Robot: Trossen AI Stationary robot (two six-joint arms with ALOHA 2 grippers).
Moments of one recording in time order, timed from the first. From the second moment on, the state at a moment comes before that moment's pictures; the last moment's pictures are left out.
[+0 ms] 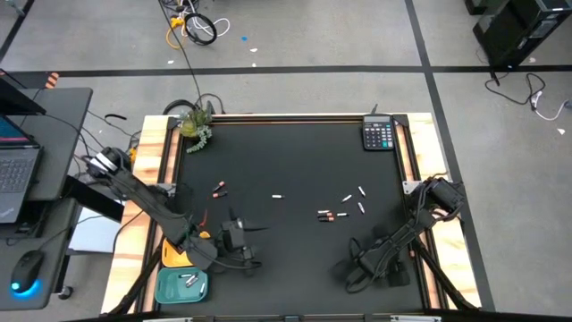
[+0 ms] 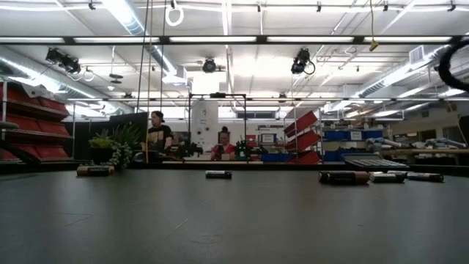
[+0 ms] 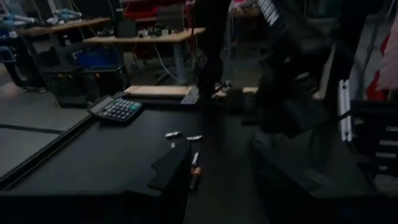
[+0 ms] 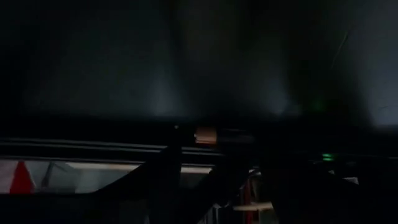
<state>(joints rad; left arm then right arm) -0.69 1.47 0.93 0.32 -0.95 -0.15 0.73 1.96 1.17 -1.41 -0.42 0.44</state>
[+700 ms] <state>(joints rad) -0.69 1.53 0.93 0.42 -0.95 0.00 0.73 1.85 0.88 -1.23 -0.49 0.43</state>
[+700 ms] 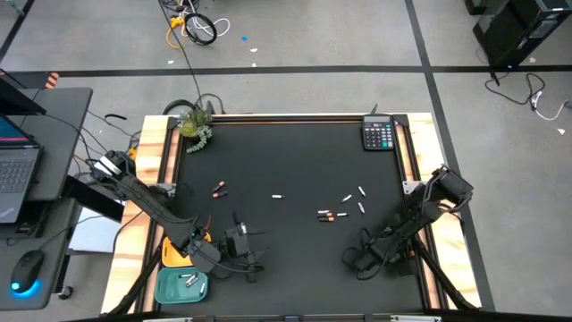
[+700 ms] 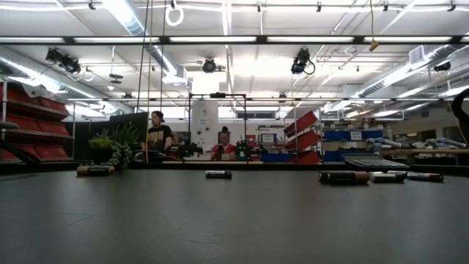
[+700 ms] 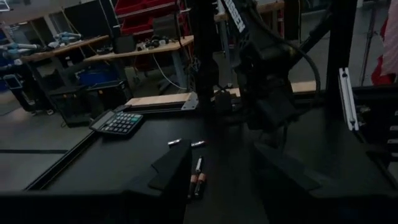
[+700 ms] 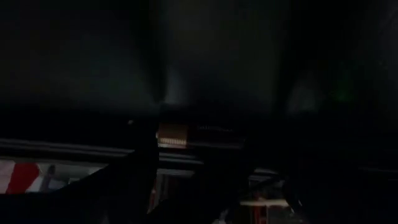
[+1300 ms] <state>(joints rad) -0.69 1.53 0.93 0.36 -0.92 0.05 0.75 1.83 0.76 -1.09 -0.55 0.60</state>
